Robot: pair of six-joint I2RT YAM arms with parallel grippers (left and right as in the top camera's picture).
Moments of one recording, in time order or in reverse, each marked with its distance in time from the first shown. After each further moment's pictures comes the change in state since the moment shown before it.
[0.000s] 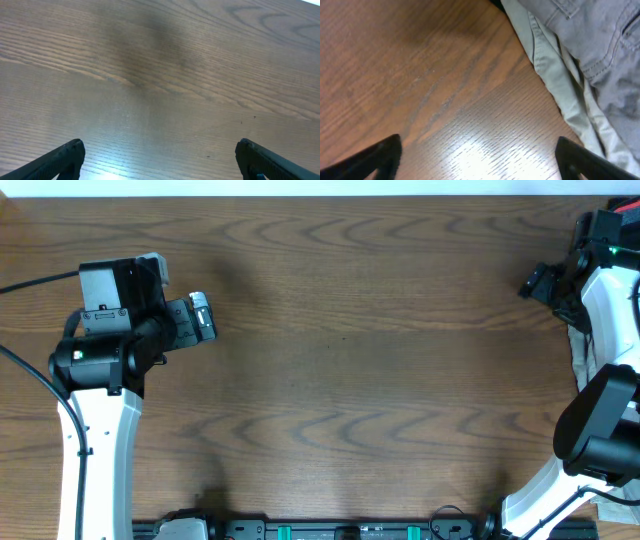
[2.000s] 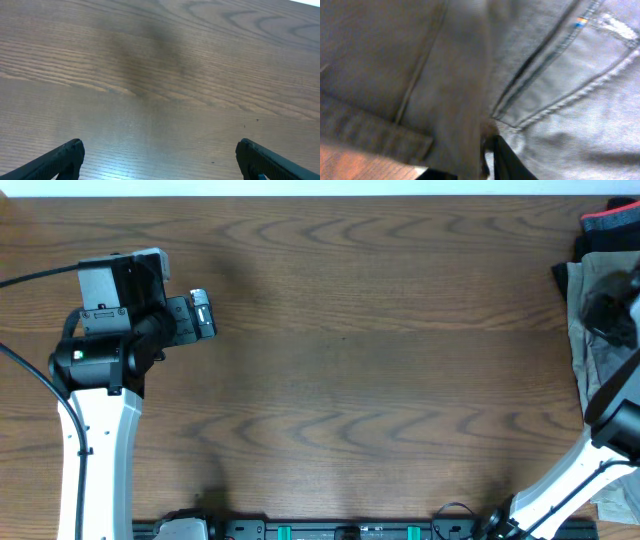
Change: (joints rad) left arm 0.000 0.000 0.000 0.037 0.000 0.053; right arm -0.302 0.224 0.057 0.142 0.007 -0.209
